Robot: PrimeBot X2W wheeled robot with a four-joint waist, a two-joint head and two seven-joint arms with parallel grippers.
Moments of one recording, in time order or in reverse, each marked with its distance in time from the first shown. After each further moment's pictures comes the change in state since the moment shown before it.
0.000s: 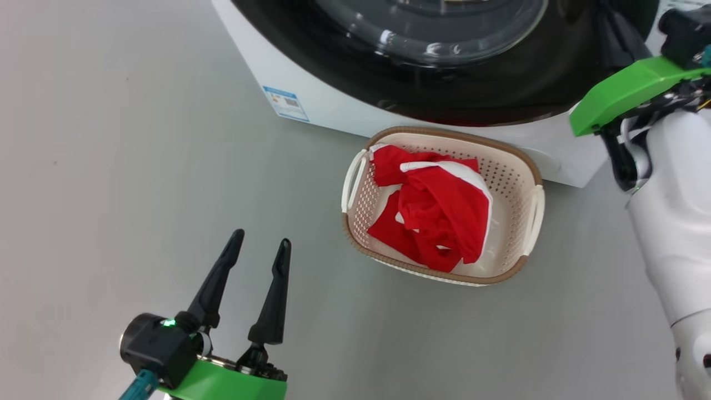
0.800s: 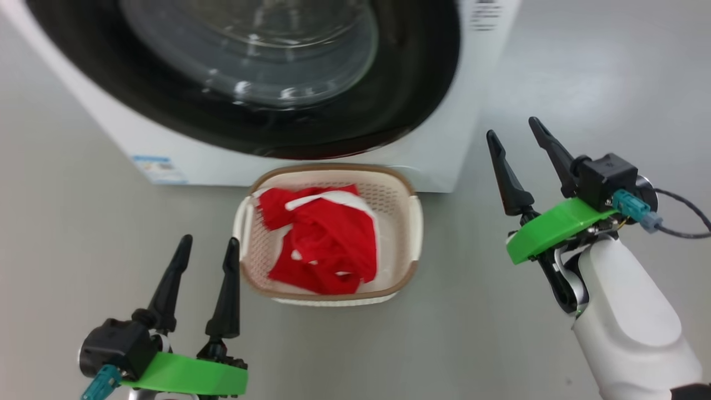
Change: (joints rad) left arm 0.000 0.000 0.118 0.077 -0.003 0.009 0.000; right arm 0.392 0.088 0.057 -0.286 -0.017 -0.004 0.000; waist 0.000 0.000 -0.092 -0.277
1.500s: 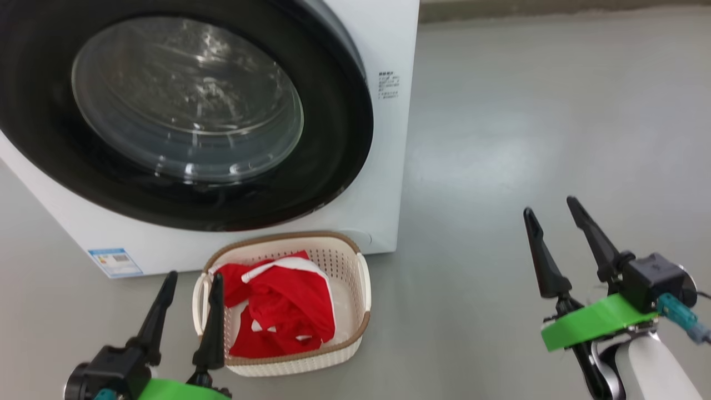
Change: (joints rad) left arm 0.069 0.007 0.062 0.051 0.070 -0.009 0.000; right arm 0.387 -0.020 -0.105 -0.356 -0.029 0.000 0.000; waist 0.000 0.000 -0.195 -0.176
